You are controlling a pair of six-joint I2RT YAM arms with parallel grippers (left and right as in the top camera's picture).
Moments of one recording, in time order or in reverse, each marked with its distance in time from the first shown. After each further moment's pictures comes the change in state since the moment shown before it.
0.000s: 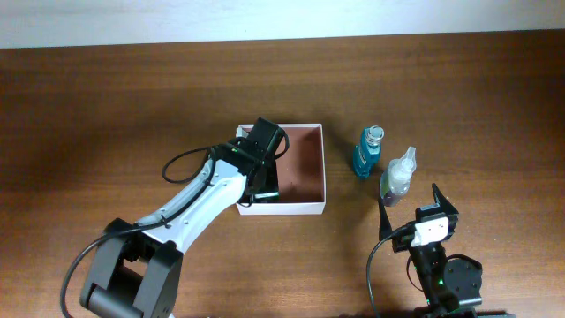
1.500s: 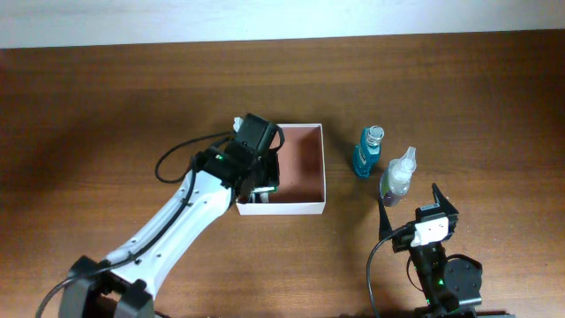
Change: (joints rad) left arm 0.000 -0.161 -0.001 0.024 0.056 0.047; right arm 0.000 0.000 0.000 0.000 0.000 0.000
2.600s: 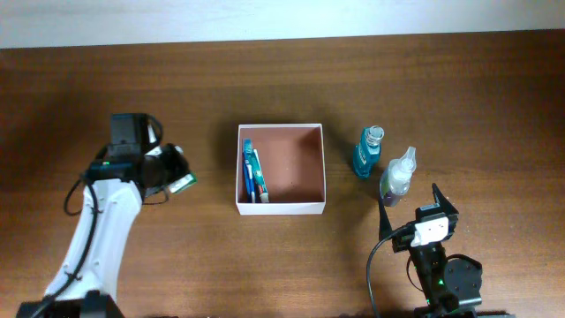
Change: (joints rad) left arm 0.586 -0.122 -0.146 0.013 0.185 0.066; right arm 0.000 0.000 0.000 0.000 0.000 0.000
